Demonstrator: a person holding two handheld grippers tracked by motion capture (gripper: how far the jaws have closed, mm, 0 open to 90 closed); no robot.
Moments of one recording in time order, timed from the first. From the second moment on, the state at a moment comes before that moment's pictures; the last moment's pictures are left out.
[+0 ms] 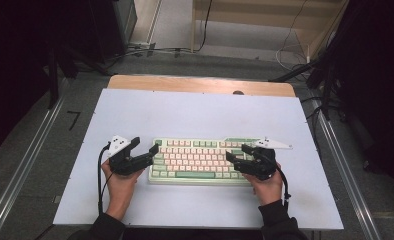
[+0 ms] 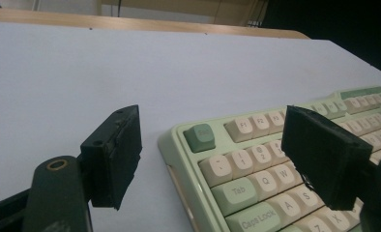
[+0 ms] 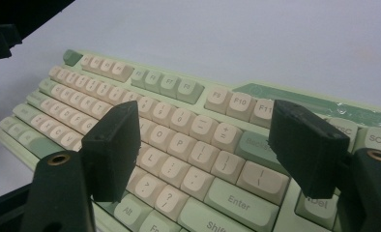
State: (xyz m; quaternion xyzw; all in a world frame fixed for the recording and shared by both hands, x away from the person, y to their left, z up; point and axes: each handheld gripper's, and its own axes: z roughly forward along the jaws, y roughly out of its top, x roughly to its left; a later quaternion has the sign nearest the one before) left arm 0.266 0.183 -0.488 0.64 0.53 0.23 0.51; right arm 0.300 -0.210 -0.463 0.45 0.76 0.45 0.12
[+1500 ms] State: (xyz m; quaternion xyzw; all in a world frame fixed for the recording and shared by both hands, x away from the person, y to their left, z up) left arm 0.239 0.253 -0.480 0.61 0.56 0.28 0.49; right arm 0.286 -0.280 -0.450 0.50 0.71 0.46 0.18
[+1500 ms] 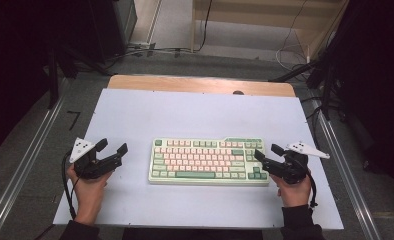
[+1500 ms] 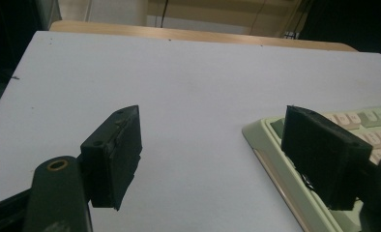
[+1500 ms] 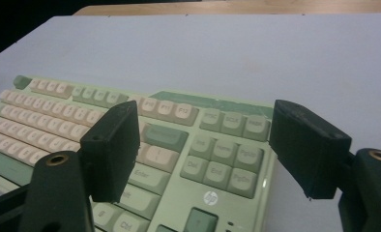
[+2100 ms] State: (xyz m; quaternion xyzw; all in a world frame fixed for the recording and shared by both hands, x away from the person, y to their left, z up) left arm 0.237 0.257 -0.482 0.60 0.58 0.29 0.47; right arm 0.282 -0.324 -0.454 0.53 0.69 0.44 0.21
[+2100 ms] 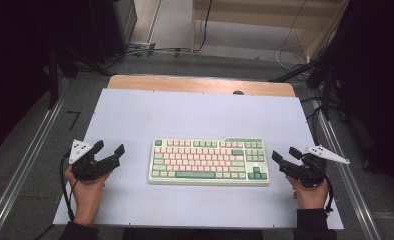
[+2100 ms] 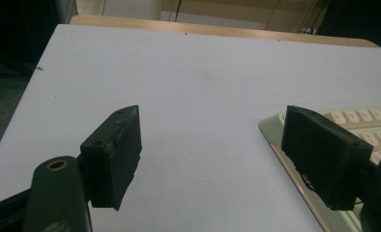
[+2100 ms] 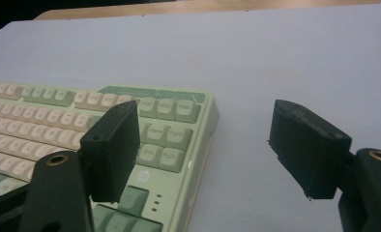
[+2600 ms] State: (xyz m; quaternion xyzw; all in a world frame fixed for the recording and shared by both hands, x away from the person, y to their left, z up) left arm 0.242 0.257 -0.486 0.59 0.59 0.29 0.46; right arm 0.290 -0.350 -0.464 0.58 0.67 0.42 0.19
